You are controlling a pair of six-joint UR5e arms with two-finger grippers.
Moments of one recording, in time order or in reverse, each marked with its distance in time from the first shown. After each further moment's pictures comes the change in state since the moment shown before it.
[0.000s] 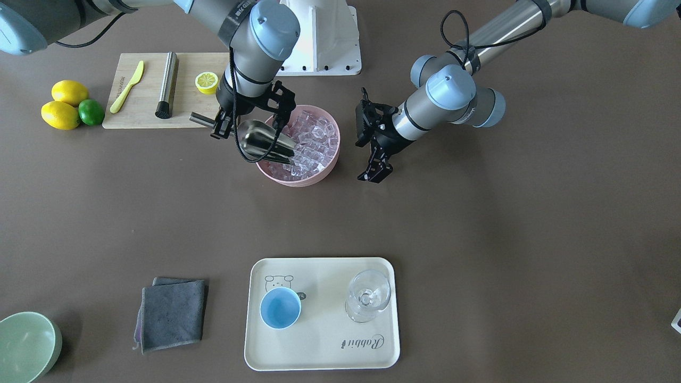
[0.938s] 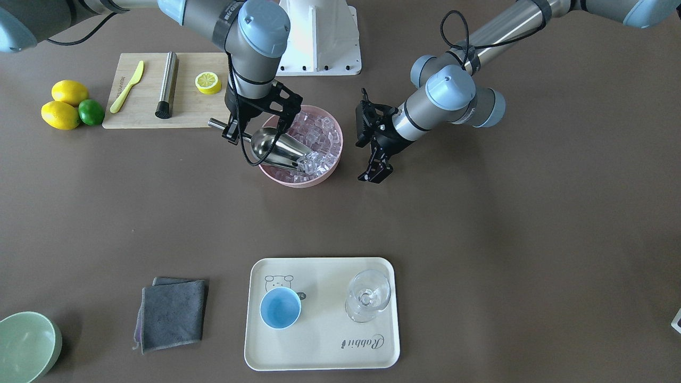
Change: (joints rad) left arm 0.000 0.000 0.000 0.002 0.001 0.001; right arm 0.000 -0.067 0.030 0.235 0.057 0.213
